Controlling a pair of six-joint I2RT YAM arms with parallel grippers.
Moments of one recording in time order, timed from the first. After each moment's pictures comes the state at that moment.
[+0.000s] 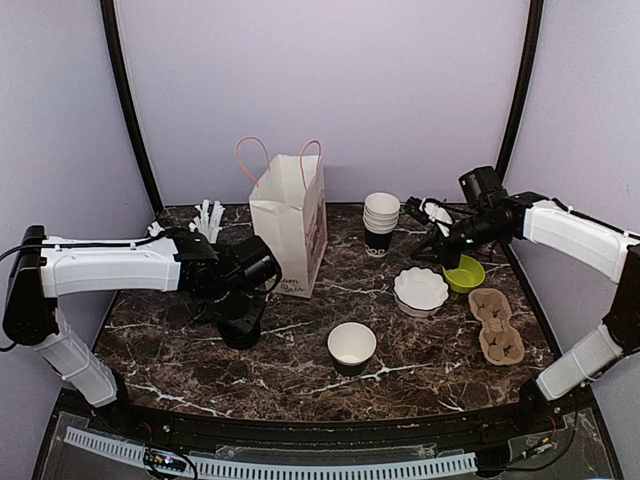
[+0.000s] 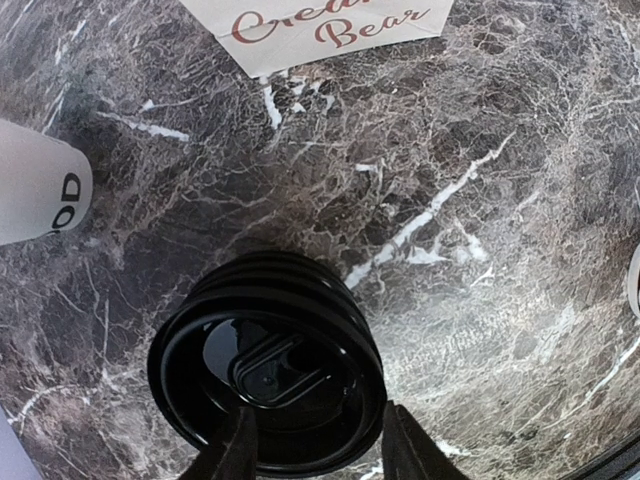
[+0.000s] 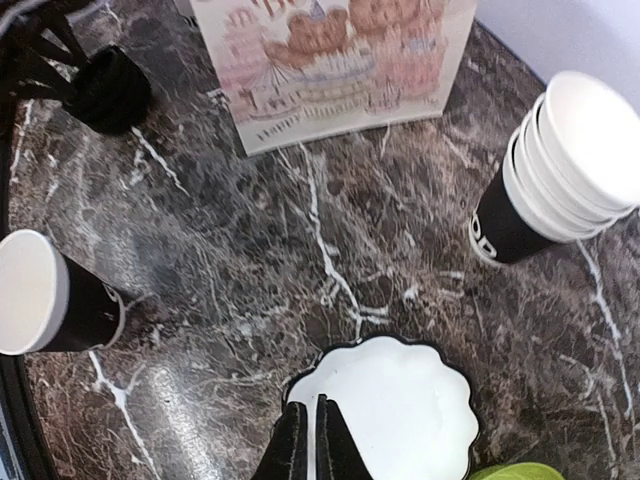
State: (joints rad) left arm -0.97 1.55 1.15 -0.90 -0.32 -0.51; right arm 0.38 1.46 1.15 -0.63 -0.53 -0.57
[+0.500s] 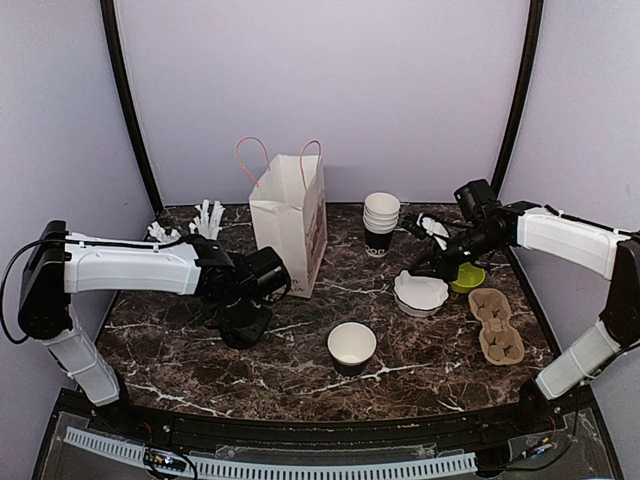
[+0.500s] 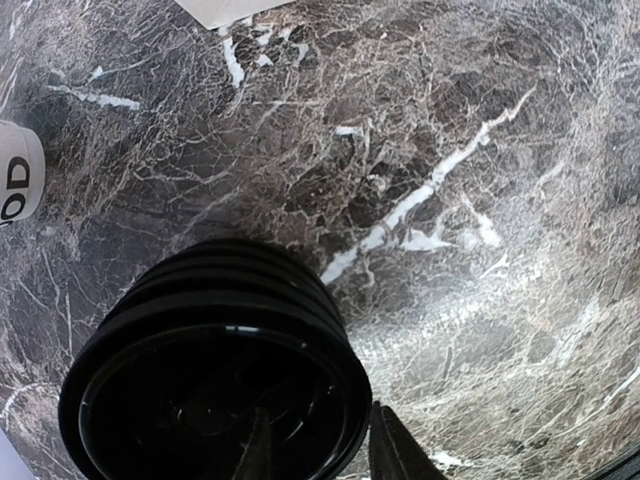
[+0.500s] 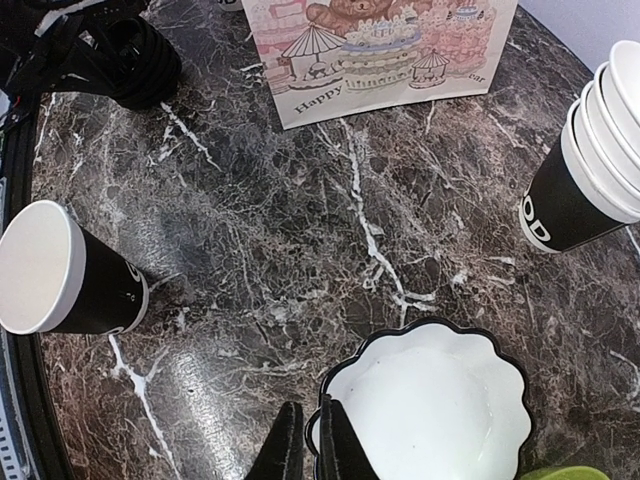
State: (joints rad) left arm -0.97 1.65 1.15 -0.89 -0.27 -0.52; right arm 0.38 1.47 1.09 -0.62 -0.60 -0.59
